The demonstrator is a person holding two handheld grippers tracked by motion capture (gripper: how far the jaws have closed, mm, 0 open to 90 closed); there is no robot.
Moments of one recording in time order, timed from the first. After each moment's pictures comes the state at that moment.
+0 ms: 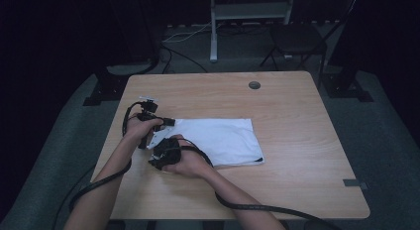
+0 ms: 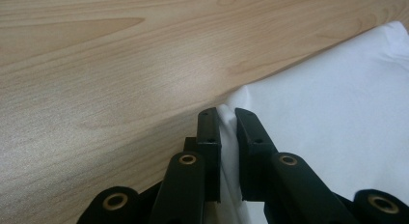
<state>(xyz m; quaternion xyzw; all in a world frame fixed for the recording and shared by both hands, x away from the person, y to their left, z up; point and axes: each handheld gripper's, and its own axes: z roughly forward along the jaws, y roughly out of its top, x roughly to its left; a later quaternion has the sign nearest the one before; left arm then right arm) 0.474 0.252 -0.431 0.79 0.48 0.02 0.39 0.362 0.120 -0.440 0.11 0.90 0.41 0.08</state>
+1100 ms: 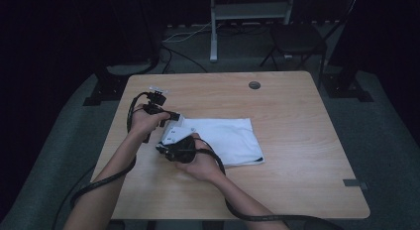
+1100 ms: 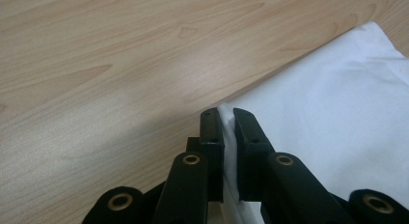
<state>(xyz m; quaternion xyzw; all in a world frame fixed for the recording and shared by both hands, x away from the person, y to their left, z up) 0.461 0.209 -0.374 0.82 0.46 0.07 0.34 0.339 0.068 -0.406 0.16 0.83 0.51 0.13</state>
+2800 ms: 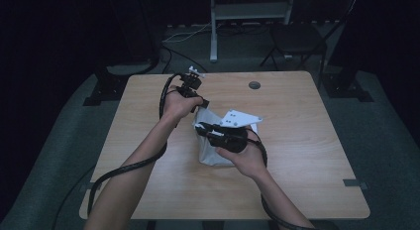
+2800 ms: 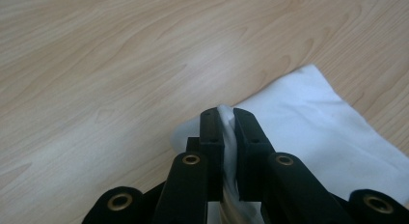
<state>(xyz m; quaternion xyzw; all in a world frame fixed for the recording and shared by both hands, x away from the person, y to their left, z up) 0.469 0.104 -0.319 0.85 0.41 0.09 0.32 0.333 -0.058 -0.358 0.24 0.75 0.60 0.15</state>
